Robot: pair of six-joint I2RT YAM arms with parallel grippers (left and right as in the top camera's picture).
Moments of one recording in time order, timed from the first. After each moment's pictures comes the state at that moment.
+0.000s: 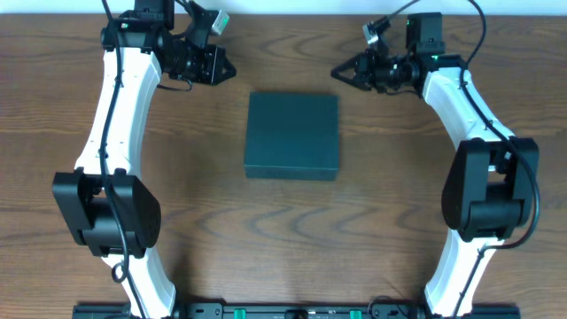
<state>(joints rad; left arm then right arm) -0.06 1.99 1.93 -1.13 0.61 0.15 0.06 2.11 1.65 -0.57 -0.88 0.37</state>
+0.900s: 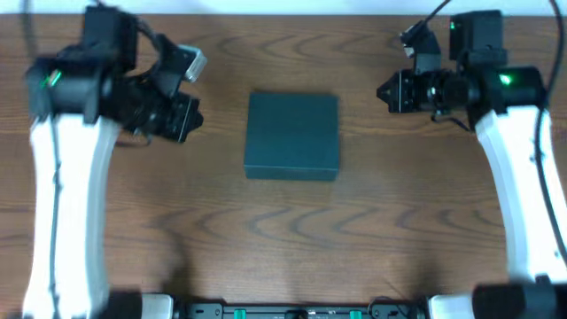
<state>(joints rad) -0.06 1.50 1.92 -1.58 0.43 0.28 0.10 1.56 1.65 -1.09 -0.47 0.05</state>
